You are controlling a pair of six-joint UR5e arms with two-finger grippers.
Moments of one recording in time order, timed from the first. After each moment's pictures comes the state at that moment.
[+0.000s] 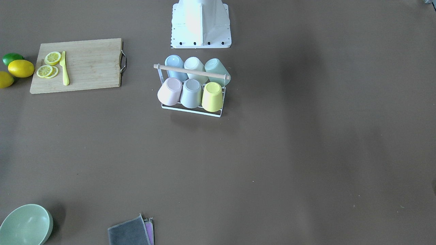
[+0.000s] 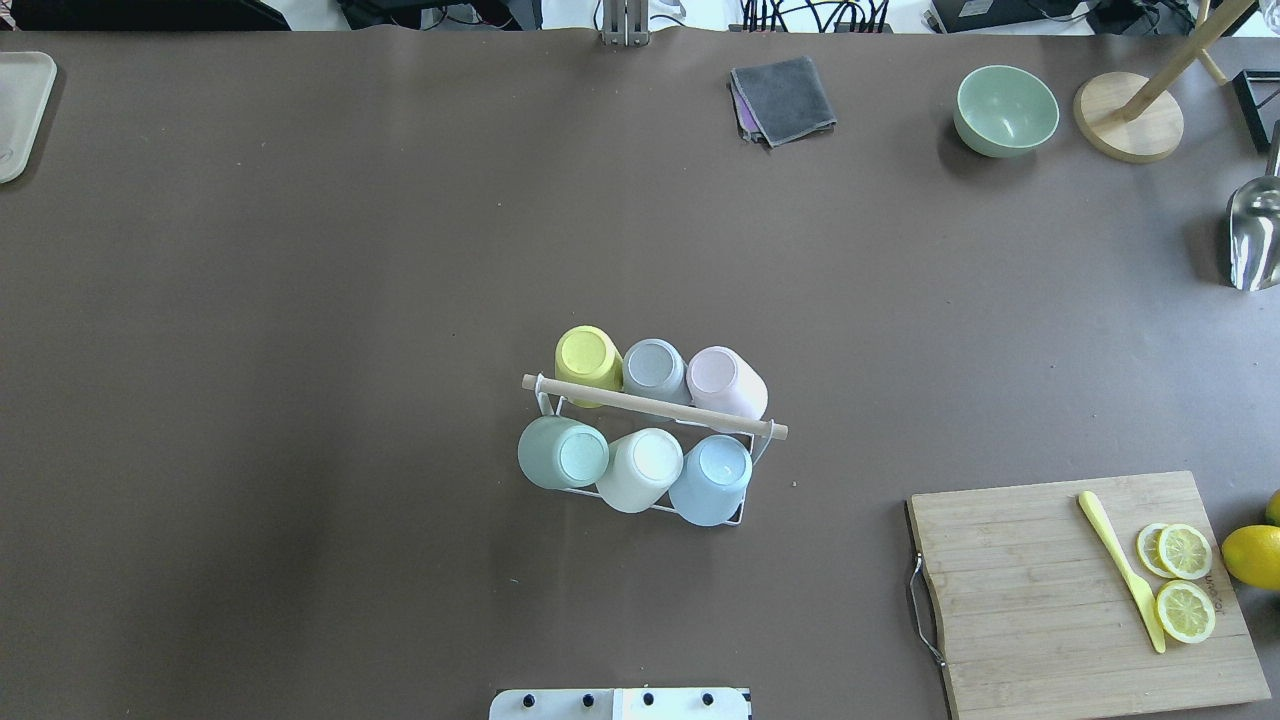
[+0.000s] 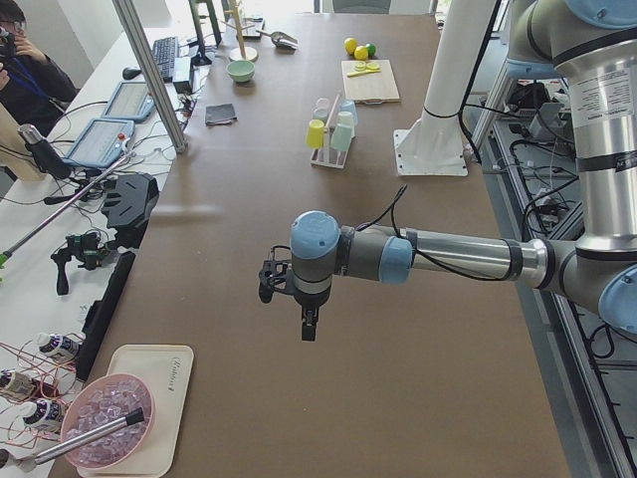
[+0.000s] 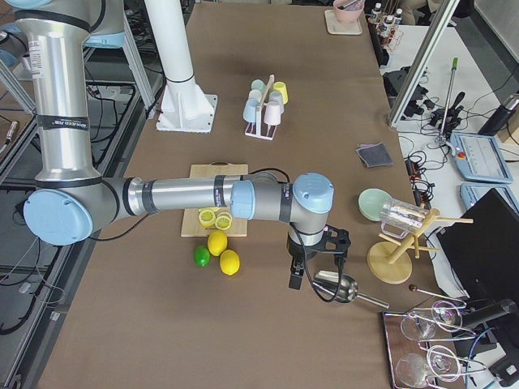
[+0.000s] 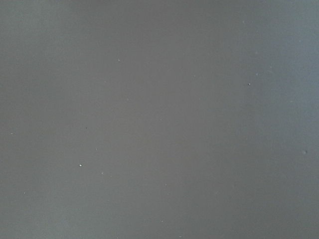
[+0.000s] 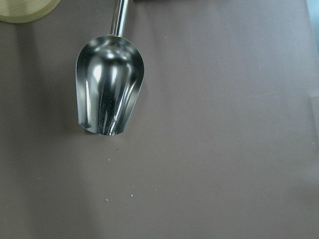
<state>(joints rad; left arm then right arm) -1.53 -1.35 -1.88 -1.62 -2.33 -0.10 1.61 -1.54 1.66 -1.70 2.19 0.16</state>
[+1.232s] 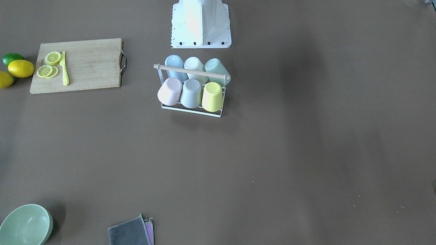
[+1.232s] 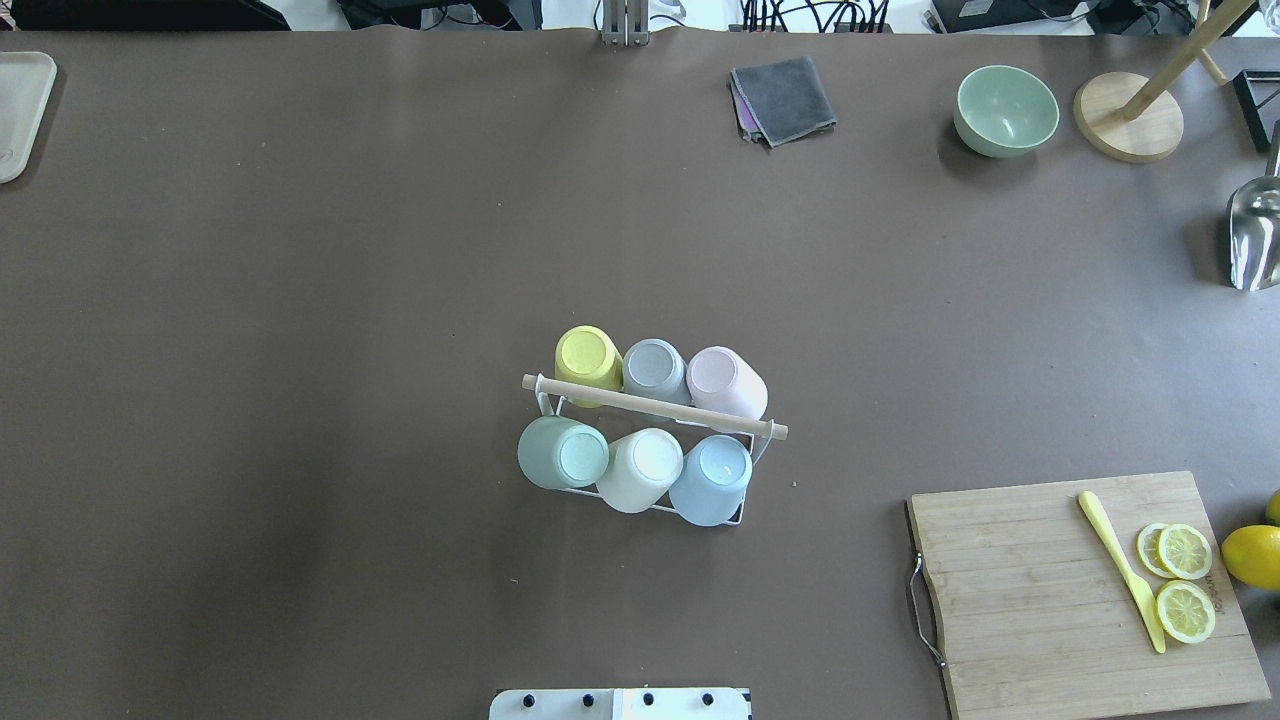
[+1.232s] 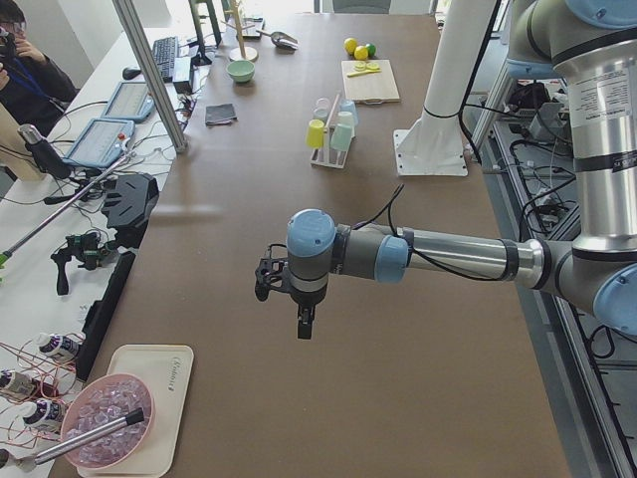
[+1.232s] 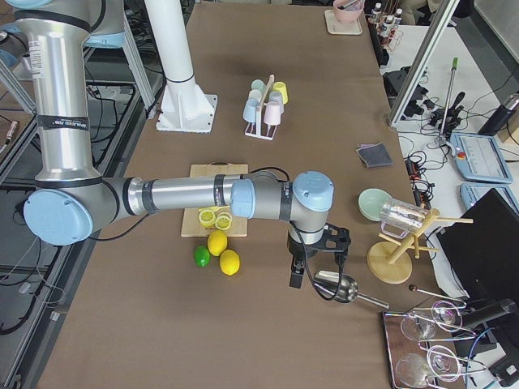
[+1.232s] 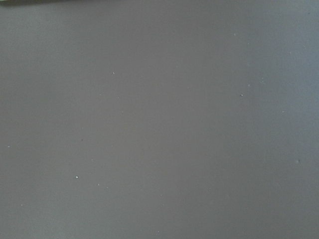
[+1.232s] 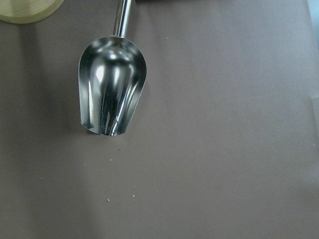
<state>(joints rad) -1.53 -1.36 -1.87 -1.62 -2.33 -0.10 1.61 -1.54 1.66 -1.70 2.19 0.16</state>
